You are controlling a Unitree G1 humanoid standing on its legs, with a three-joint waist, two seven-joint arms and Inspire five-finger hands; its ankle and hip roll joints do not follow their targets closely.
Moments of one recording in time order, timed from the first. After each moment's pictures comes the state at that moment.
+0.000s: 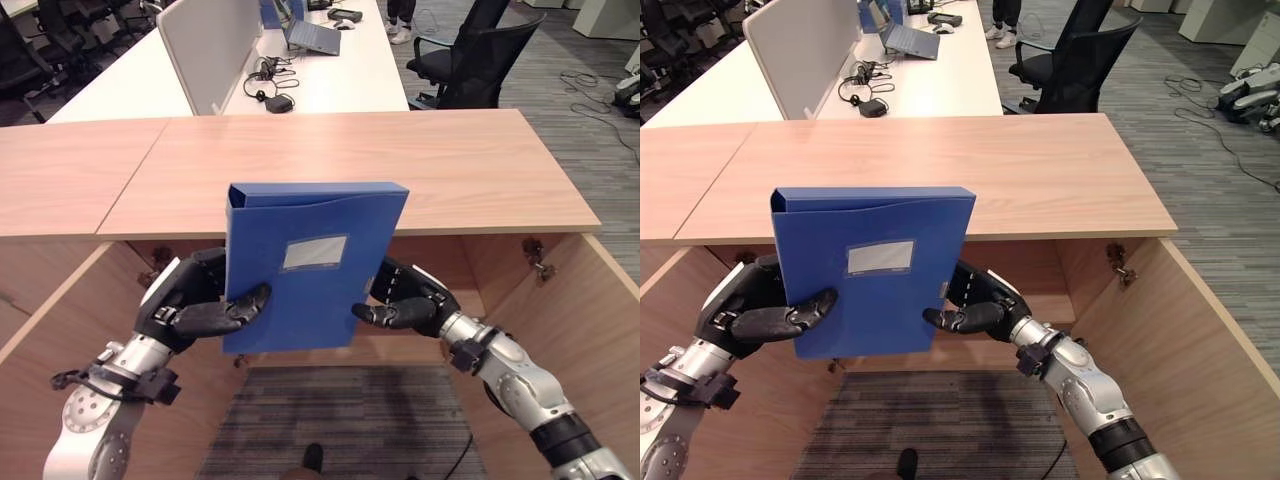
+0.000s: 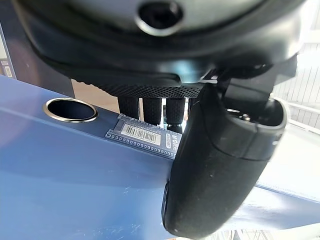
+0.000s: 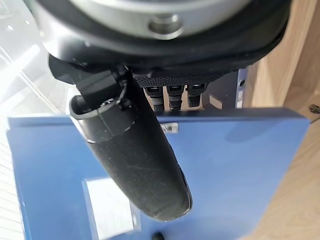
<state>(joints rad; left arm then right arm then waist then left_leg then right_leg) 0.25 0.62 0.23 -0.26 -0.68 -0.04 -0.40 -0.22 -0.52 0.31 0.08 0.85 0.11 0.44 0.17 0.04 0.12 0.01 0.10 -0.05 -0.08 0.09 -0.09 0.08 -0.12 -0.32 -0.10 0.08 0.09</state>
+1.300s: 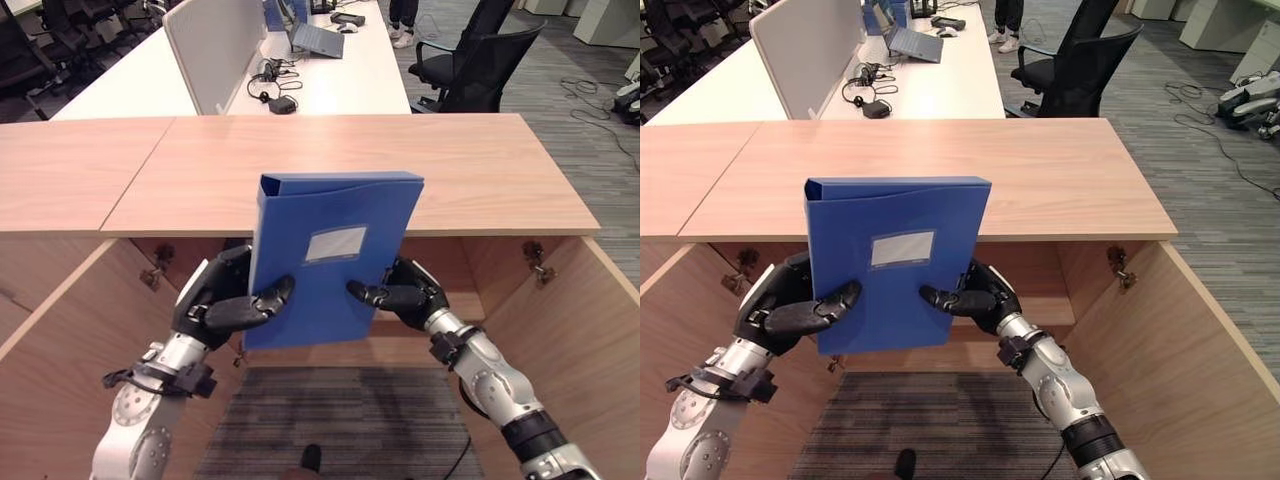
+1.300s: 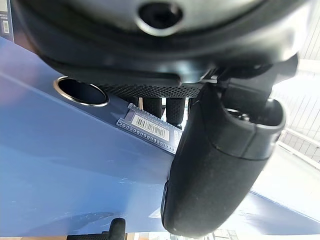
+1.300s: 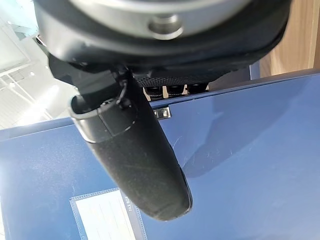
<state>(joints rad) 0.18 0.50 0.09 -0.26 -0.70 -0.02 -0.33 -0.24 -0.36 0.30 0.17 0.90 0.05 0.28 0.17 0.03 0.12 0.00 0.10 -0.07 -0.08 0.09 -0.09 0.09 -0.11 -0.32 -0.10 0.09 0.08</state>
